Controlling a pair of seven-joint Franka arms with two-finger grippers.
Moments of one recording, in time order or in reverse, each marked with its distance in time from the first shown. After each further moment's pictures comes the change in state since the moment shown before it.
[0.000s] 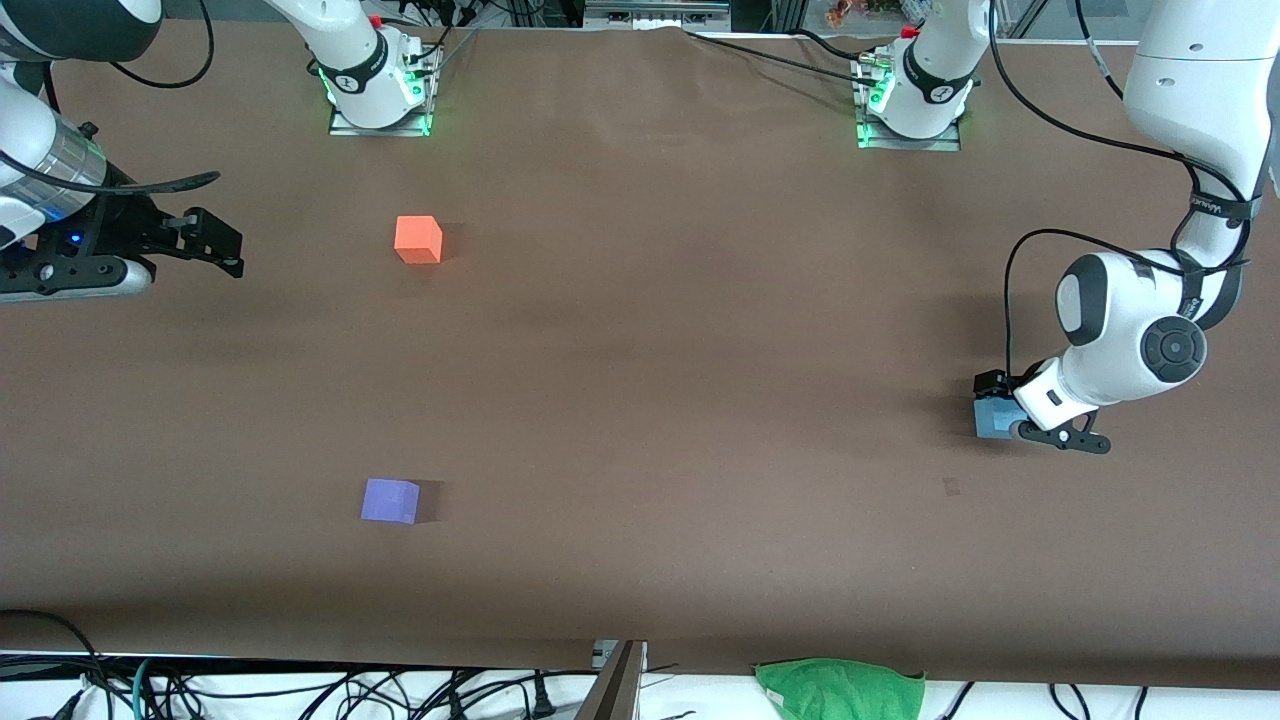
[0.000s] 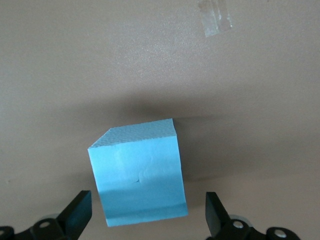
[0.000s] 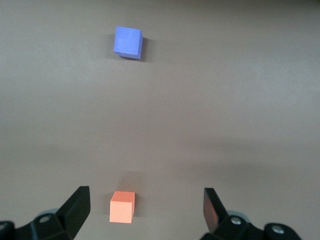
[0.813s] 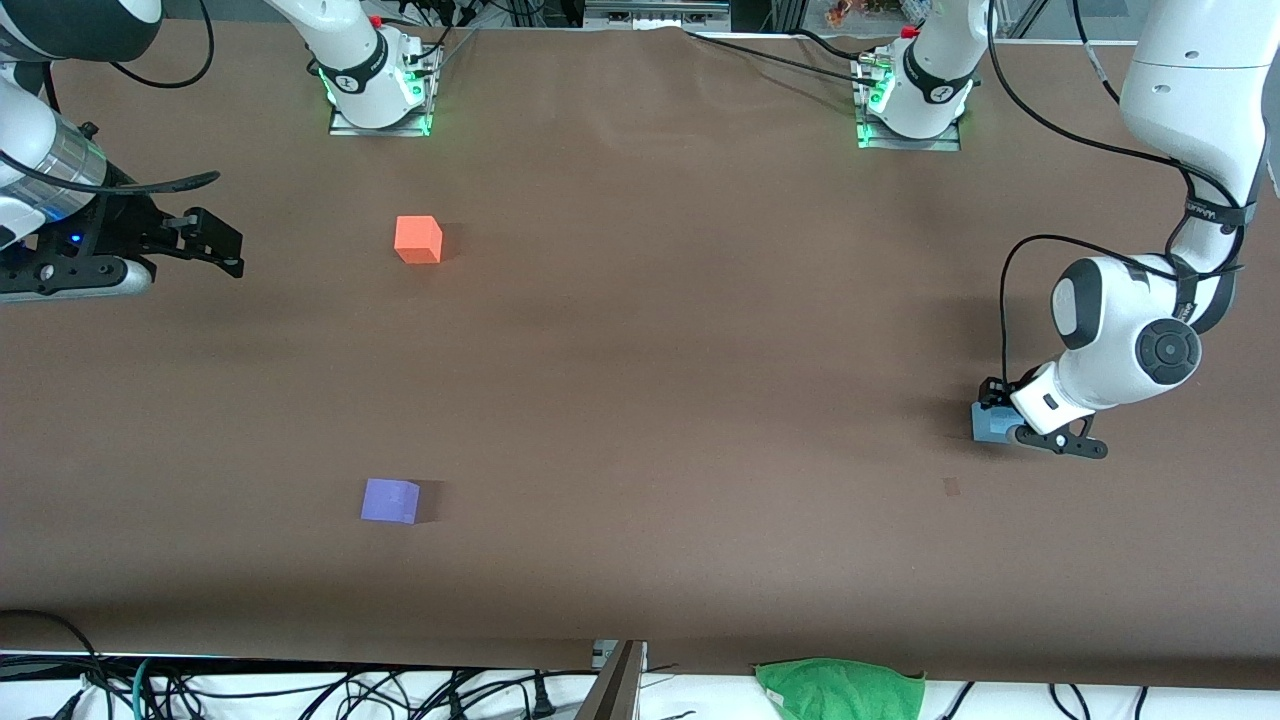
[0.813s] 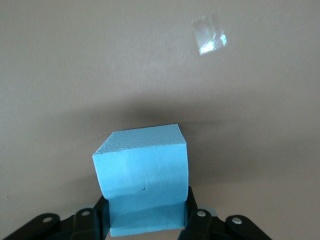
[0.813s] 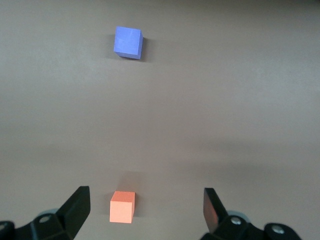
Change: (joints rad) left arm -0.002 0.010 -0.020 0.028 0.000 0.025 -0.001; right arm 0.000 0.000 0.000 0.000 0.000 0.000 0.000
